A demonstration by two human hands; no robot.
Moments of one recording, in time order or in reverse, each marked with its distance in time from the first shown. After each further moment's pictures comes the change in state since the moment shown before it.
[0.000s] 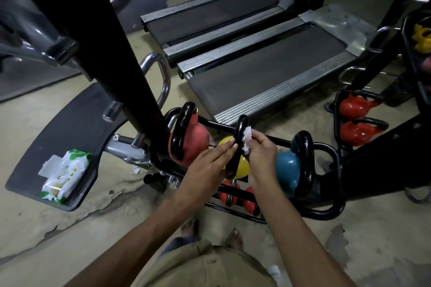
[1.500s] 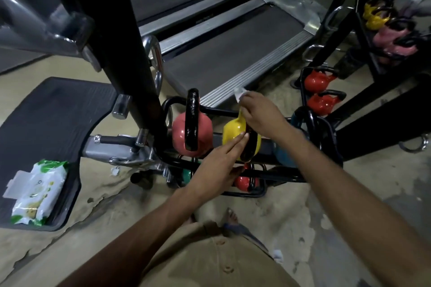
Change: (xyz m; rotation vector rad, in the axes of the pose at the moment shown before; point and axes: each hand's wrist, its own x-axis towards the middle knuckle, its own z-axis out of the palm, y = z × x) left_hand -0.017 -0.035 -0.014 -0.260 -0.279 0.091; right_hand 0.038 -0.036 0.031 -1.451 -0.291 -0.843
